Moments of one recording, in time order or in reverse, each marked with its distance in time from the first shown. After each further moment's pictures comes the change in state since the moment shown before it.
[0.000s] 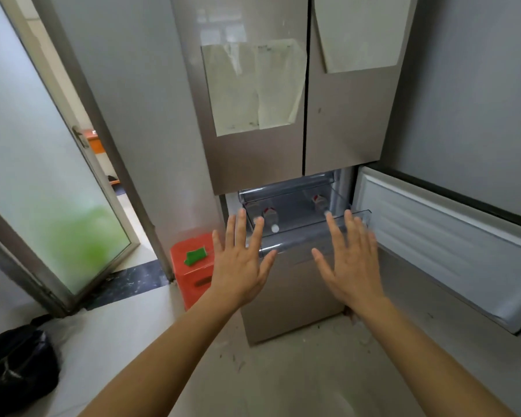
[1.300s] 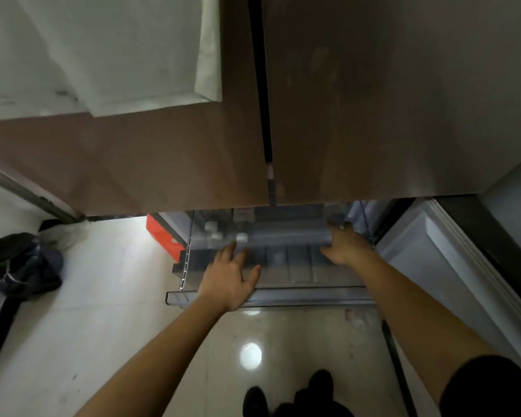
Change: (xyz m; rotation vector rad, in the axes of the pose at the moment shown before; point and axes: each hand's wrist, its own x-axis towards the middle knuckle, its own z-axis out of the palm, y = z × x) left_hand 0.277 0.060 0.256 -0.224 -0.540 -0.427; right_hand 0.367 0.226 0.306 -0.033 -1.043 0.004
